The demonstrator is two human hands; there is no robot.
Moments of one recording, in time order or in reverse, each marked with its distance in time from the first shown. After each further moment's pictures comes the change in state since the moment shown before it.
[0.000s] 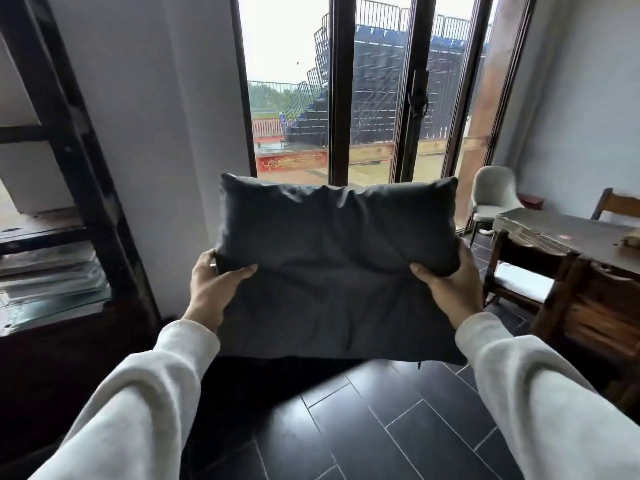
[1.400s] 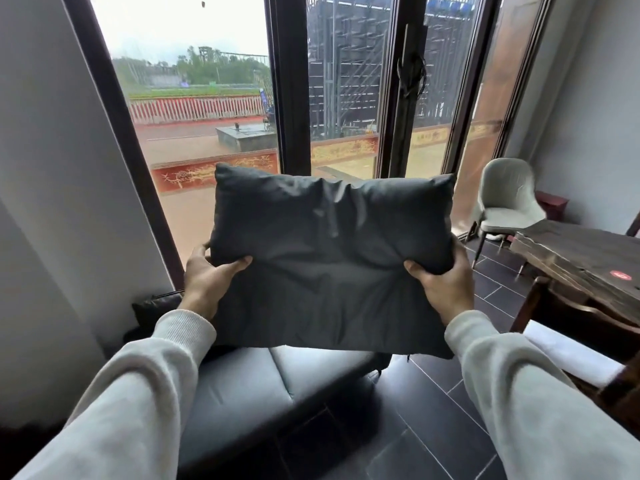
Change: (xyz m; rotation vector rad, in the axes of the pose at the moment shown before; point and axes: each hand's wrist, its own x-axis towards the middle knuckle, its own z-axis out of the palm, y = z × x) left_hand 0.501 -0.064 0.551 0.043 -0.041 0.022; right_hand 0.645 0.283 0.197 0.010 0.051 0.044
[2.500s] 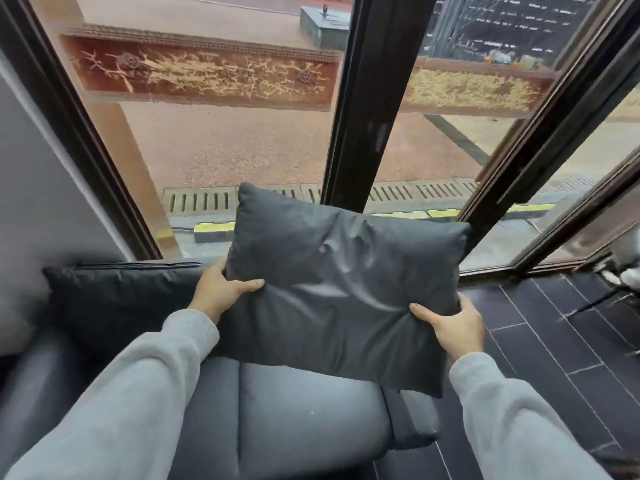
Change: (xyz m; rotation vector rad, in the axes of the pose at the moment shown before) left_hand 0.403 -0.299 0.221 0.086 0.015 -0.523; right_hand 0.364 0.301 0.390 -0.271 -0.439 0.381
